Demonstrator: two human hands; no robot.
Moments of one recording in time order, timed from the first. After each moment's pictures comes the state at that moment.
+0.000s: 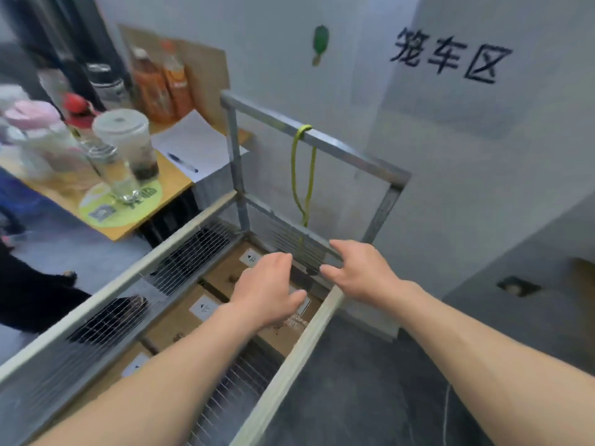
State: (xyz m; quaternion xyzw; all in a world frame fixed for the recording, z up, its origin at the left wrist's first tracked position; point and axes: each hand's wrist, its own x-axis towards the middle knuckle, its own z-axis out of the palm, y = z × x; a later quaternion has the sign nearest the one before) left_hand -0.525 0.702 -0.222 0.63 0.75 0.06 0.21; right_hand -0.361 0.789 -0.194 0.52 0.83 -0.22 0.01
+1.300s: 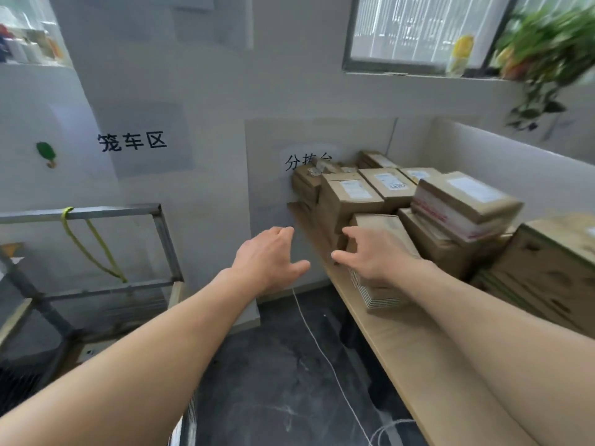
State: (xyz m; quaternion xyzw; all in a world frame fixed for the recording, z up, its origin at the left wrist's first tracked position) left_hand -0.234 0.486 -0.001 0.90 0.42 0.10 0.10; right_hand -0.040 0.406 0.008 0.80 0.58 -0.06 -0.11
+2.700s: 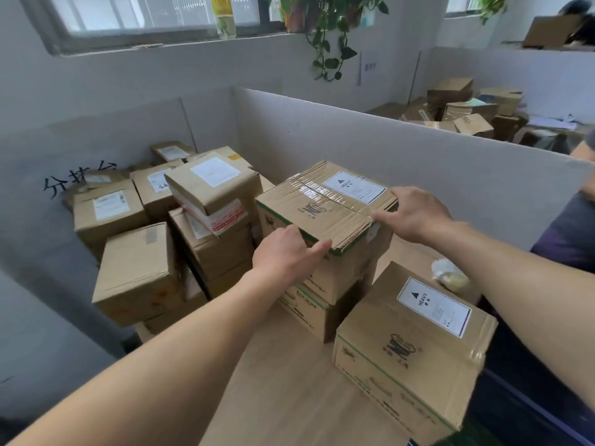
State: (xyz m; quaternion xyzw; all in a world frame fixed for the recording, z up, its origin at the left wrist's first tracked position) left_hand 0.276 0.239 -0.025 0.92 0.31 0.09 0.22; right_hand 0.473 0.086 -0.008 0.94 0.30 -0.01 -0.18
